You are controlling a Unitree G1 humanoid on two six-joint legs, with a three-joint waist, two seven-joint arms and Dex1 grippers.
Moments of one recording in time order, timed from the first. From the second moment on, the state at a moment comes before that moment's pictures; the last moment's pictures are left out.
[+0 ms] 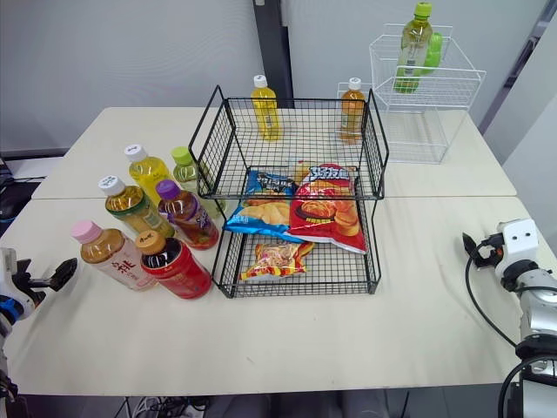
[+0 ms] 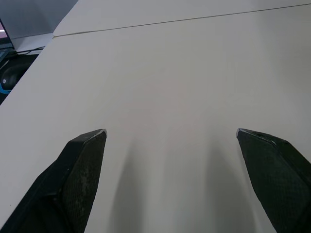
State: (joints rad) left arm -0.30 0.90 0.51 1.02 -0.29 -0.14 -0.67; right arm -0.38 -0.71 -0.30 0.79 0.16 -0.24 0.56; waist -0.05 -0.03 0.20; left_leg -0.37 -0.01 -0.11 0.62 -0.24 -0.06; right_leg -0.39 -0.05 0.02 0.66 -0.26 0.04
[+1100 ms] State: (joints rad) left arm -0.37 0.91 0.51 1.09 -0.28 -0.15 -0.65; right arm -0.39 -0.67 -0.38 0.49 0.32 -0.02 0.47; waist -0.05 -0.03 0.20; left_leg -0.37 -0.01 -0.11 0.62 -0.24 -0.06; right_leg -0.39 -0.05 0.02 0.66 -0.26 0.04
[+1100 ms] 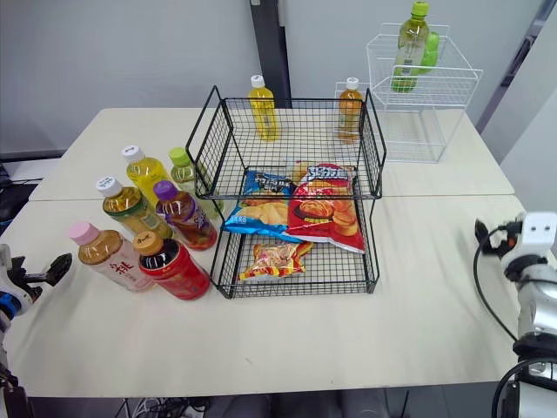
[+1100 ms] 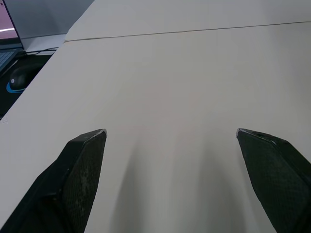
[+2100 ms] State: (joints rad) left arm -0.27 0.92 0.61 0.99 -0.41 -0.13 -0.82; right arm -0.44 -0.50 0.01 -0.55 0.77 0.29 0.88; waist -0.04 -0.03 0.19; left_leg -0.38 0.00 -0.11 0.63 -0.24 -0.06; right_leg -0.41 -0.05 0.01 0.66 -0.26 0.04
